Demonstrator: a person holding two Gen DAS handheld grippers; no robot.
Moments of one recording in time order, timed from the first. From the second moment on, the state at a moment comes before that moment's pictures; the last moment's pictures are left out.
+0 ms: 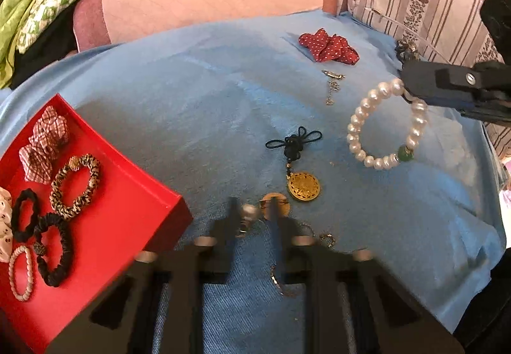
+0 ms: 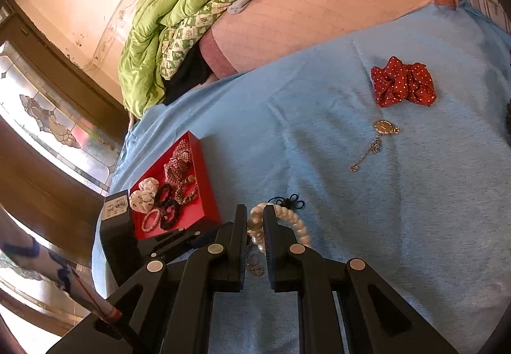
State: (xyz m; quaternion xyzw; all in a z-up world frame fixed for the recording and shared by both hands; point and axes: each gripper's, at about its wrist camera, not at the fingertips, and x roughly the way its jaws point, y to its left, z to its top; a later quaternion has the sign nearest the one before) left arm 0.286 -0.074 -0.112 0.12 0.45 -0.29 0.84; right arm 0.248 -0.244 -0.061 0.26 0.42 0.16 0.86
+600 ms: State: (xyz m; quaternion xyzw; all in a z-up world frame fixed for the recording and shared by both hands) left arm 0.270 -0.031 -0.045 0.04 0.37 -0.31 0.87; right arm 0.249 -0.233 -0.050 0.26 0.40 0.17 0.86
